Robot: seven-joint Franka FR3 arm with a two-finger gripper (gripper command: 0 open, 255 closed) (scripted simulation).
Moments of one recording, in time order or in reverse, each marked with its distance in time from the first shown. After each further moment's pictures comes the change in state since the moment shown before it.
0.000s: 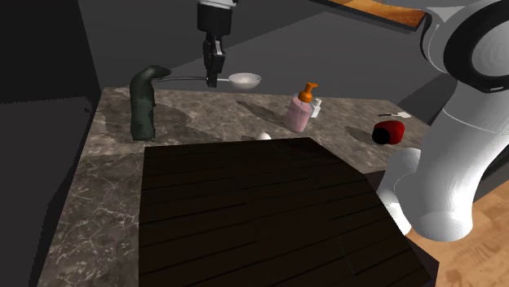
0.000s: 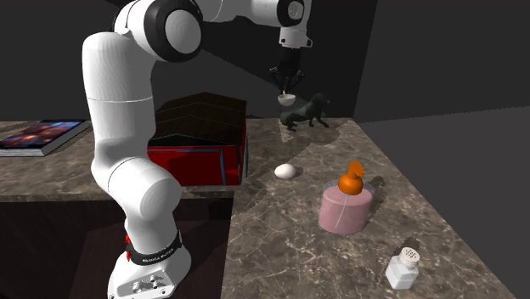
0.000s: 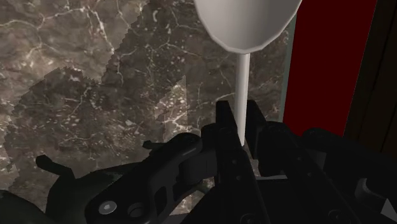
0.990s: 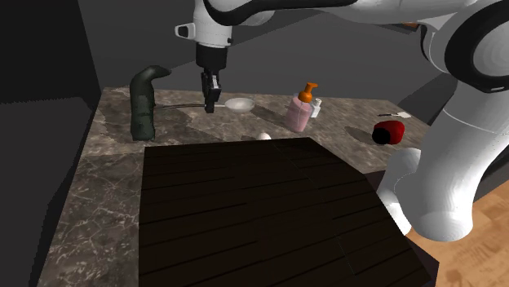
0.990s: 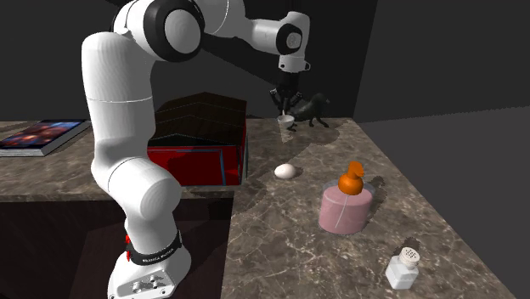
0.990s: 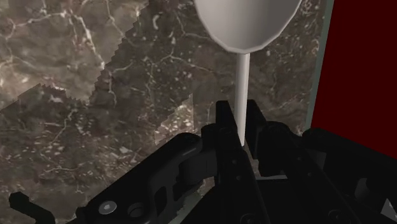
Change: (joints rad) arm 0.002 -0.003 0.001 -0.207 0.001 0.203 -0.015
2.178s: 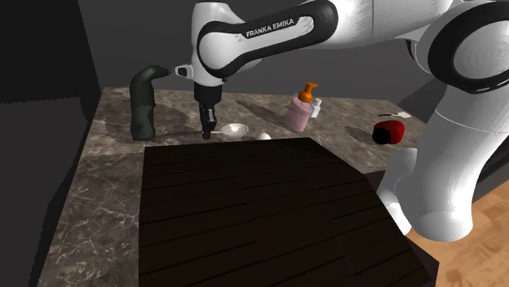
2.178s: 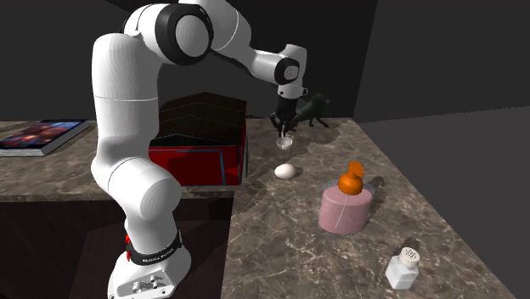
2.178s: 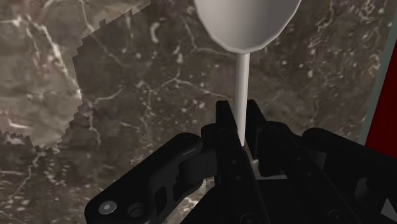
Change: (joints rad) arm 0.001 0.063 0.004 -0.164 0.014 0.226 -0.019
